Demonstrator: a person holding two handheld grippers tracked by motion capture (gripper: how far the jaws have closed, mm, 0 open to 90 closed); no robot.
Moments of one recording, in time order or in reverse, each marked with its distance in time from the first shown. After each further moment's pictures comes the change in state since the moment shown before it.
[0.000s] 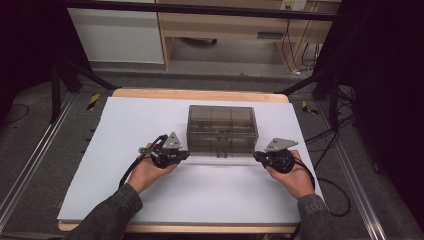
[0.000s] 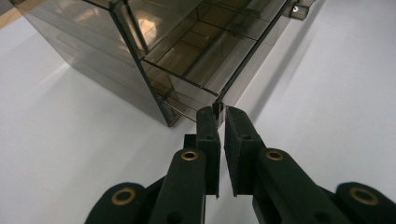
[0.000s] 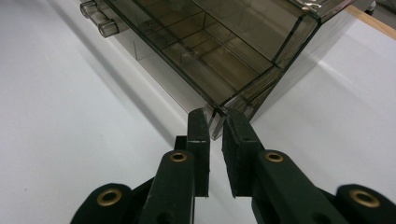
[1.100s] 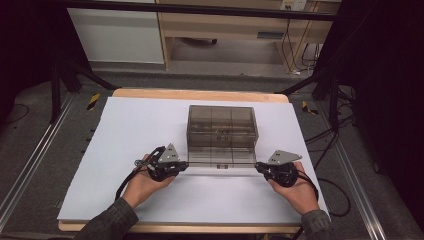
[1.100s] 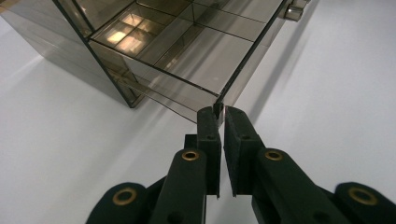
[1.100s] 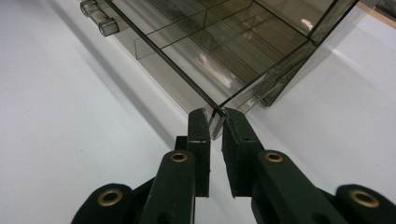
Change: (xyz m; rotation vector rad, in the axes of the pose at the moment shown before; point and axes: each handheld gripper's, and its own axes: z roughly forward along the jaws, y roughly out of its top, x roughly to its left) left arm -0.030 -0.015 -0.016 -0.023 -0.026 0.010; right arm 0.028 -0.016 -0.022 -0.006 -0.006 -0.017
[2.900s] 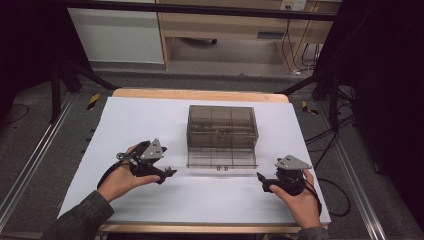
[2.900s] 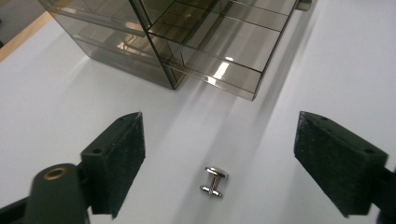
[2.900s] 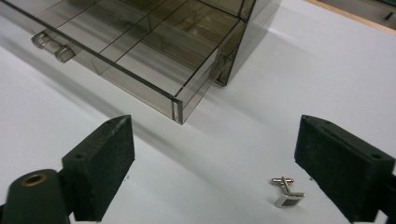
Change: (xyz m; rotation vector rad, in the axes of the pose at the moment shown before) left arm 0.031 -0.007 -0.041 0.035 0.006 0.117; right arm 0.014 -0.012 -0.018 -0.036 -0.212 0.187
